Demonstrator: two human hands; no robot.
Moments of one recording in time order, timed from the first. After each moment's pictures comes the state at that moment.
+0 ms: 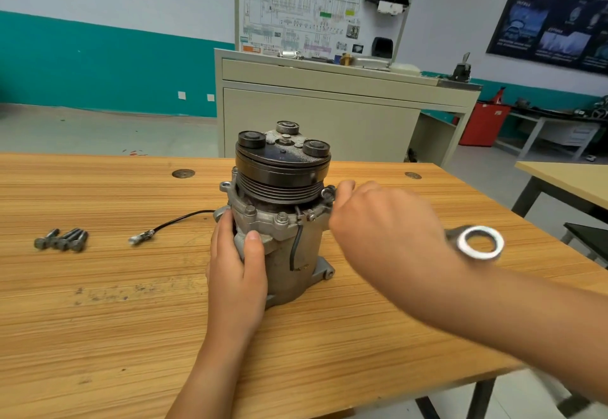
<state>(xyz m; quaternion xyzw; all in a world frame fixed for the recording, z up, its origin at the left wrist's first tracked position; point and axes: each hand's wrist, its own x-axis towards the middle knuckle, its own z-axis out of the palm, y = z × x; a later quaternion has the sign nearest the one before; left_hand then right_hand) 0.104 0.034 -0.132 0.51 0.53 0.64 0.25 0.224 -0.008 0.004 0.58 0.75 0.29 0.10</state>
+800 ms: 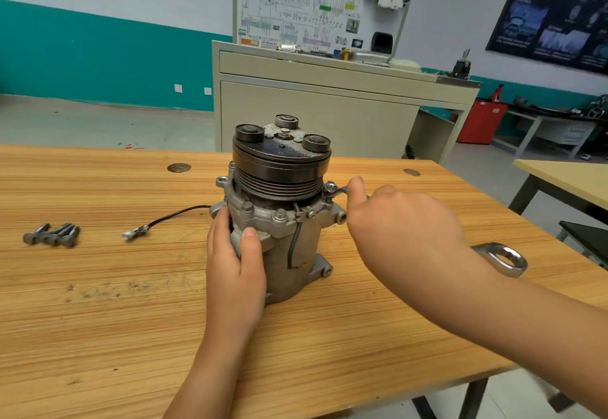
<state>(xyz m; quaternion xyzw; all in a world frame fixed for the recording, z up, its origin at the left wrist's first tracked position) 0.107 0.035 -0.132 0.48 0.51 0.66 0.27 0.238 -0.004 -0.001 0.61 0.75 0.24 0.08</state>
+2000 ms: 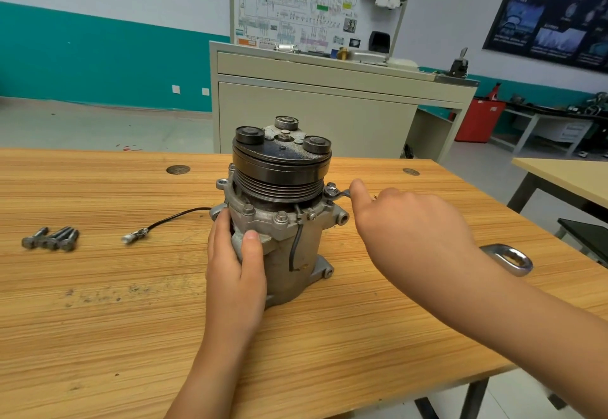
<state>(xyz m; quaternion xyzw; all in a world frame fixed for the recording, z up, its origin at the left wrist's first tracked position) 0.105 0.036 -0.133 0.50 0.49 0.66 0.27 0.249 0.005 -0.007 0.59 0.75 0.27 0.09</state>
